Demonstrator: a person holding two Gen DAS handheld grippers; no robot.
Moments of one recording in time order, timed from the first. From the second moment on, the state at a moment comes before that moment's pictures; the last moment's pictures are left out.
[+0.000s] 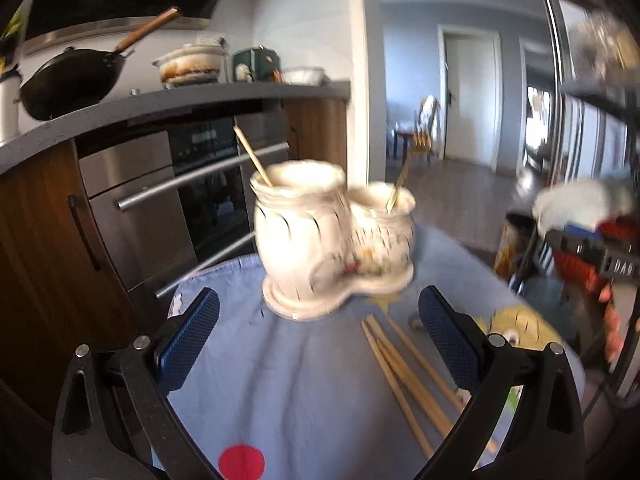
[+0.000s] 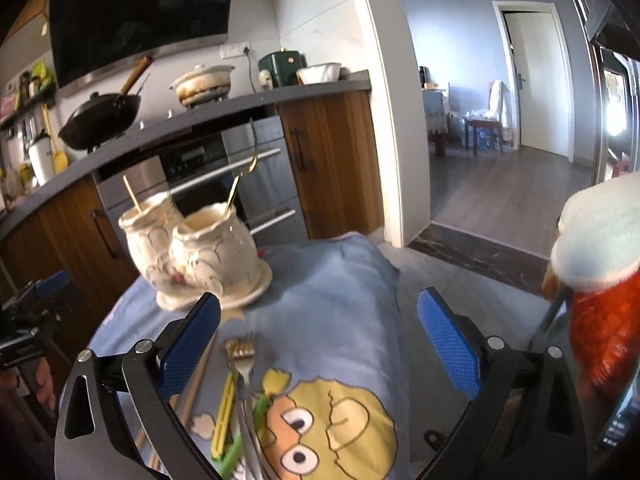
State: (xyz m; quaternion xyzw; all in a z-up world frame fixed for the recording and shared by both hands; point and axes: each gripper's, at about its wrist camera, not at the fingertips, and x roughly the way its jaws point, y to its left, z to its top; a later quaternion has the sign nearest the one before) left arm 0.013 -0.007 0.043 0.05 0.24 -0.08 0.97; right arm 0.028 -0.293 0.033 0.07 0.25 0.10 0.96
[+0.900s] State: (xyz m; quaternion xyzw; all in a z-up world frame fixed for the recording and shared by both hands) left arm 0.022 -0.033 -0.037 0.07 0.39 -0.12 0.91; right arm 0.037 -0.241 -0.016 -0.01 0.34 0.15 0.93
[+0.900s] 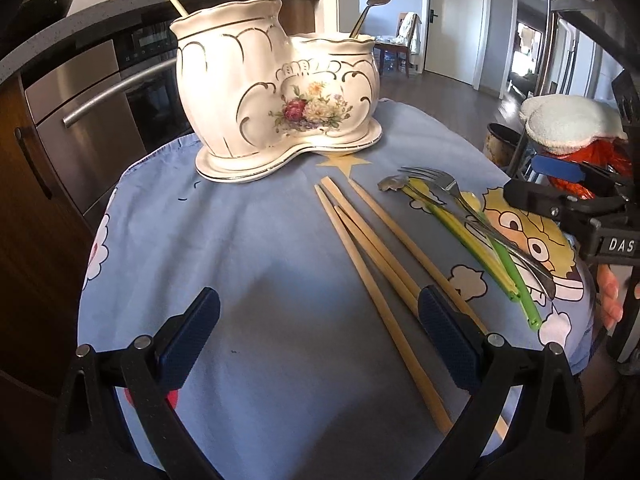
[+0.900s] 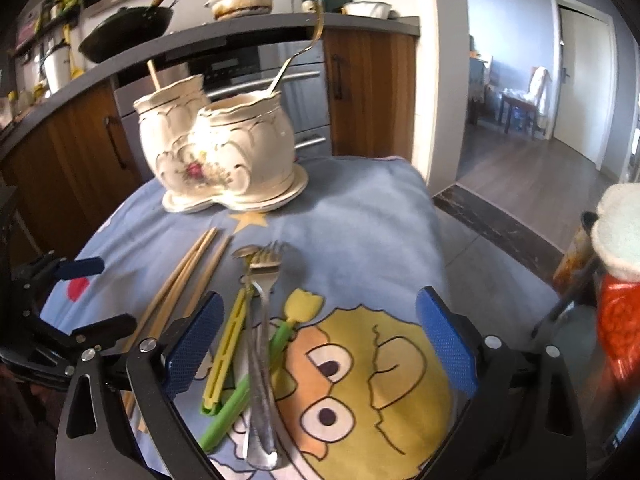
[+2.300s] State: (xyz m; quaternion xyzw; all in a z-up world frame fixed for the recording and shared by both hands) left arm 0.026 -0.047 -0.043 0.10 0.43 -0.17 0.88; right arm 0.062 -0.210 -0.029 -0.01 0.38 0.19 0.90
